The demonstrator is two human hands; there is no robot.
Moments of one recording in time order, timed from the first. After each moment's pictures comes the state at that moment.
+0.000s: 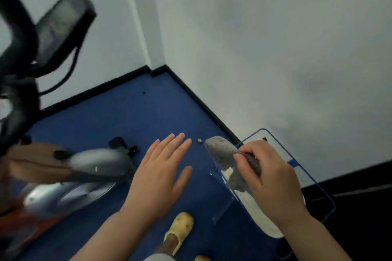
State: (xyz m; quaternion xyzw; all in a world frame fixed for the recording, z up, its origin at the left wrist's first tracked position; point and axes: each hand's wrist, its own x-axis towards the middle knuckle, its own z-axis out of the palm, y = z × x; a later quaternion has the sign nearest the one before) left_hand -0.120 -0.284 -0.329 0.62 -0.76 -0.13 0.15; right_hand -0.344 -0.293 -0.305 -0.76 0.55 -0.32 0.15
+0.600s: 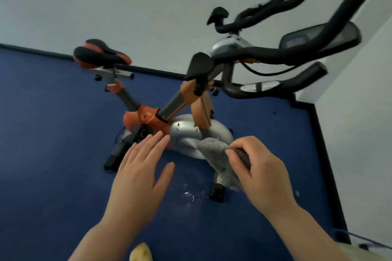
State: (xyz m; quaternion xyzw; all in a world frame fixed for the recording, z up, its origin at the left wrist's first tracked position) left_hand 0.026 0.002 -0.290 0.91 -0.34 0.00 0.24; right_hand -0.092 -0.201 -0.287 -0.92 0.15 -0.26 0.26
